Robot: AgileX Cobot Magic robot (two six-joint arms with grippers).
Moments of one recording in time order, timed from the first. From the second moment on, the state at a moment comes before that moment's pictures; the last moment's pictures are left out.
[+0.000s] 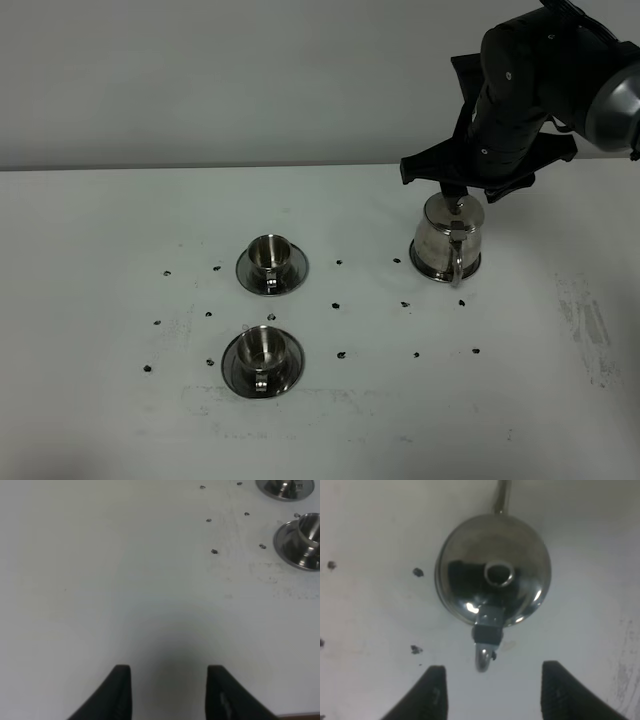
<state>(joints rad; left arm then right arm) -0.02 0.01 -0.46 -0.05 1.06 0.05 0.31 2.07 -1.88 -0.18 1.14 0.28</state>
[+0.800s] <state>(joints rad) -0.02 0.01 -0.46 -0.05 1.06 0.05 0.30 2.15 -1.89 -0.13 1.12 0.27</state>
